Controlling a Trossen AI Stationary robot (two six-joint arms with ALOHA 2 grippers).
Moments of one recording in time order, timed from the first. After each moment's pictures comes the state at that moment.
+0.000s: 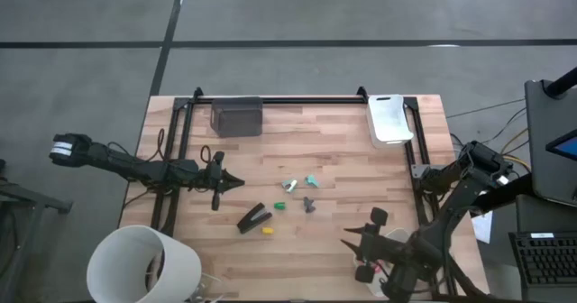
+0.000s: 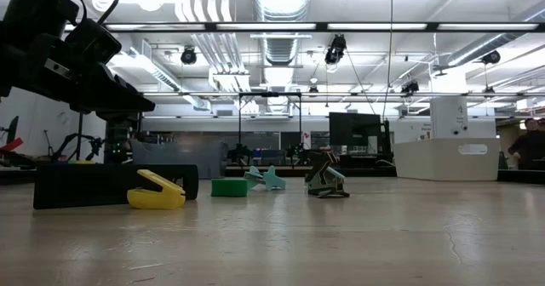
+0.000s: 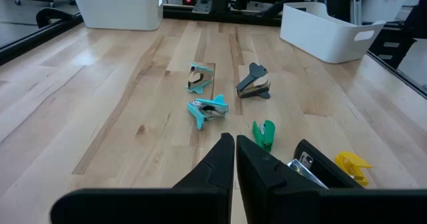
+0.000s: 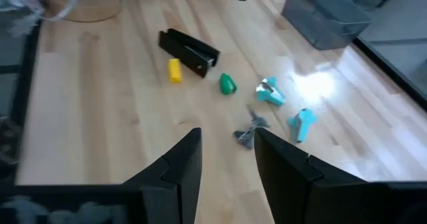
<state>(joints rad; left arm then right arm) -0.10 0.75 0.01 0.52 -0.11 -0.11 0.92 1.65 1.29 -0.84 0.98 0.99</state>
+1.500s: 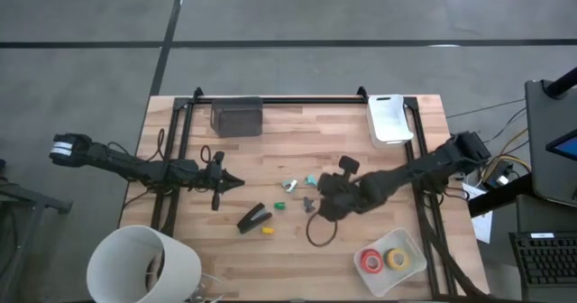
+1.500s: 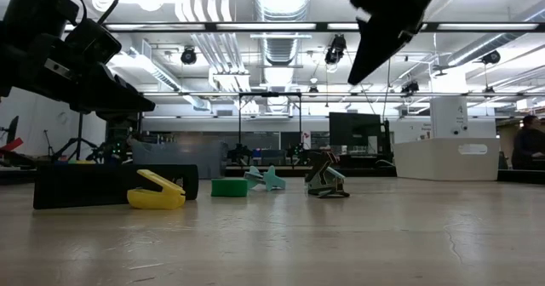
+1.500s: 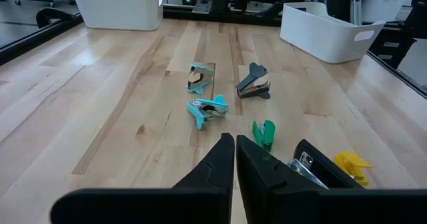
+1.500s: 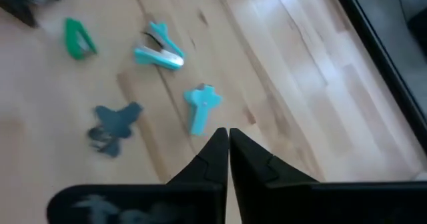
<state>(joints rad) -0.10 0.75 0.01 0.52 -0.11 -0.11 0.34 1.65 1.25 -0.85 0.63 0.62</state>
